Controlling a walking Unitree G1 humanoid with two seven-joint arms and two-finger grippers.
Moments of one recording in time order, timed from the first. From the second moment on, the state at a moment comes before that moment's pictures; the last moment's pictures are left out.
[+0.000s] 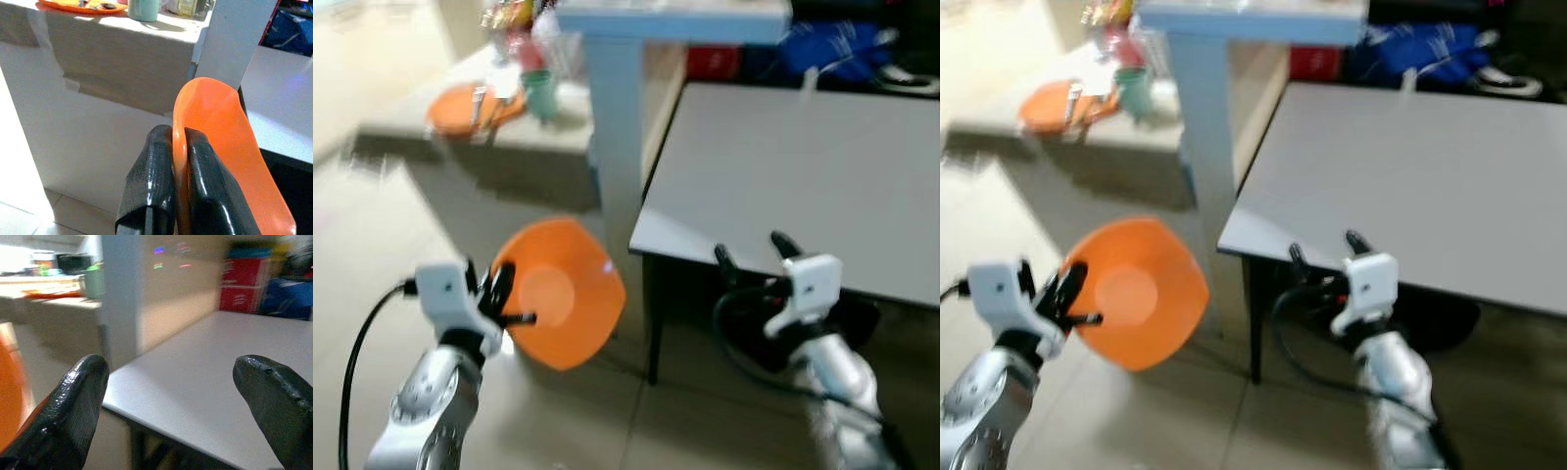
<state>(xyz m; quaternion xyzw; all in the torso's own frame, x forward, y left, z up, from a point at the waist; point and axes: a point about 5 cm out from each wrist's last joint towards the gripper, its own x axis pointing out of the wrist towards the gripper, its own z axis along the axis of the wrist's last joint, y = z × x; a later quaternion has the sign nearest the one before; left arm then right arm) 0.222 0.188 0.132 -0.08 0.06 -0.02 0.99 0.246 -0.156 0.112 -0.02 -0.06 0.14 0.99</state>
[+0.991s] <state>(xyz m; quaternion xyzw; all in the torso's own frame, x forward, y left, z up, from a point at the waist) 0.243 0.180 0.152 -0.09 0.01 -0.08 0.99 0.241 -0.156 0.114 -0.03 -0.06 0.12 0.99</state>
